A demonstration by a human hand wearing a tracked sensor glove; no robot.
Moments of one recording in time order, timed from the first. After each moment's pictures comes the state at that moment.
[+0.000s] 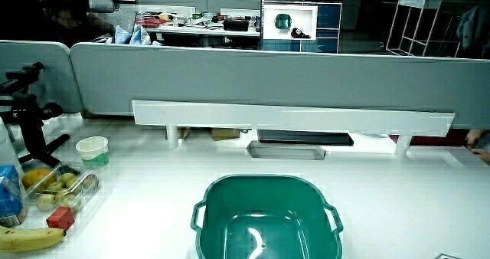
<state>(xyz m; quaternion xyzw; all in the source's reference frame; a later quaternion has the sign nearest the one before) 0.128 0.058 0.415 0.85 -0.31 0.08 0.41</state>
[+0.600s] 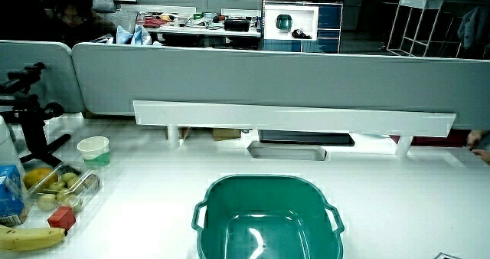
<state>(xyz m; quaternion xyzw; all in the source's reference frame) 0.130 0.058 0.417 0.86 -0.32 0.11 0.38</state>
